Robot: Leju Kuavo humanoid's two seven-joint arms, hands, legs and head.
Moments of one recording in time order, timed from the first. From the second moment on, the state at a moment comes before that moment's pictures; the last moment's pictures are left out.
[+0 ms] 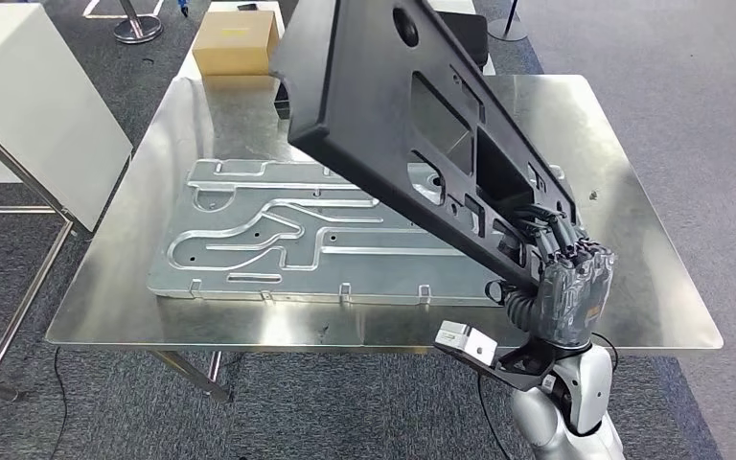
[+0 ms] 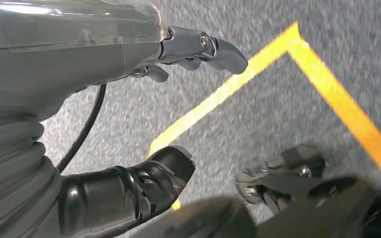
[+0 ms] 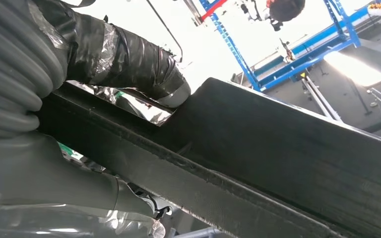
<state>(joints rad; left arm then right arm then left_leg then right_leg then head) -0.10 -0.16 0.97 -0.19 -1.47 0.03 -0.33 -0.21 -0.04 0.33 -1.75 1.07 -0.70 -0.36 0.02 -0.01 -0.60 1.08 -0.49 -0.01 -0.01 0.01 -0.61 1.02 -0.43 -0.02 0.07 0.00</state>
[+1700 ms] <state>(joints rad) -0.14 -0.17 0.87 -0.19 -1.52 0.01 -0.27 -0.74 -0.10 0.55 -1.07 1.46 -0.53 0.04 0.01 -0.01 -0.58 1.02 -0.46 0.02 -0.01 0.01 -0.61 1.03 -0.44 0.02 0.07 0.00</state>
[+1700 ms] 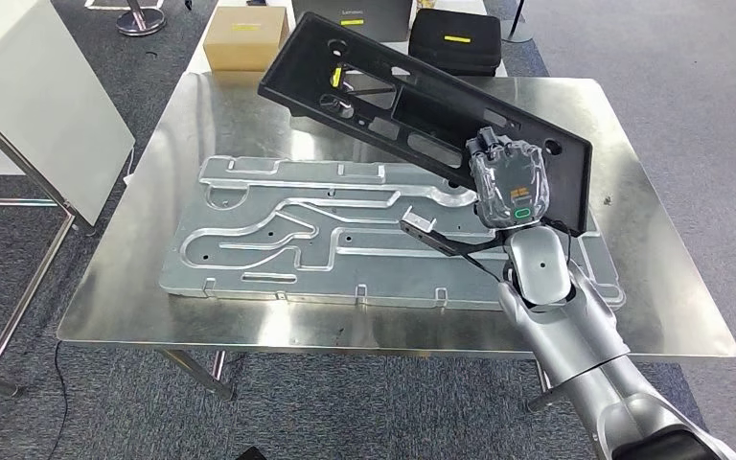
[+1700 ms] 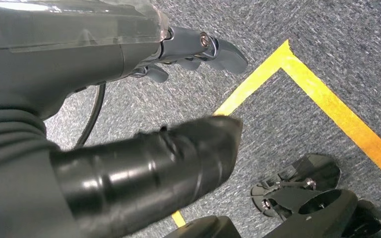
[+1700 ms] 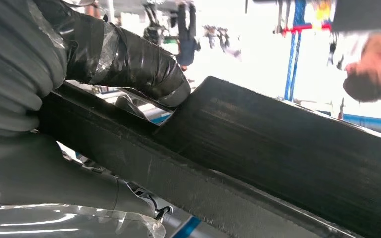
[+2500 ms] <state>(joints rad) -0.14 -0.17 0.86 -0.19 -1.51 0.02 -0.27 -0.65 -0.06 0.61 -0.87 1.51 -0.58 0.07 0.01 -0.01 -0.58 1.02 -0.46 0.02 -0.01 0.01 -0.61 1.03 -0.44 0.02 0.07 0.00</state>
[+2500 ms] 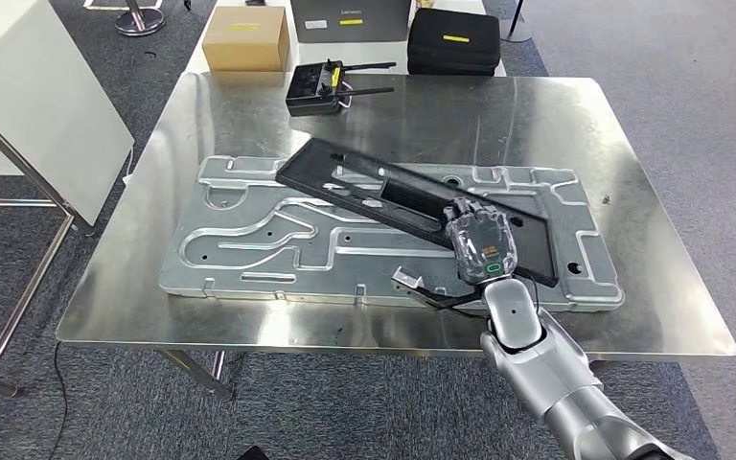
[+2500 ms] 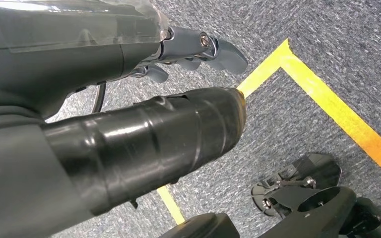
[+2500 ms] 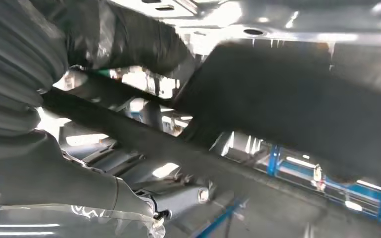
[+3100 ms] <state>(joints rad) -0.14 -0.17 0.86 -0.19 -1.49 0.03 -0.27 -0.64 -0.08 0.69 -0.97 1.51 -0.45 0.05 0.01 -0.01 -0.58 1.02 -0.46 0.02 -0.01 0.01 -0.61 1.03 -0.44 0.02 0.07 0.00</state>
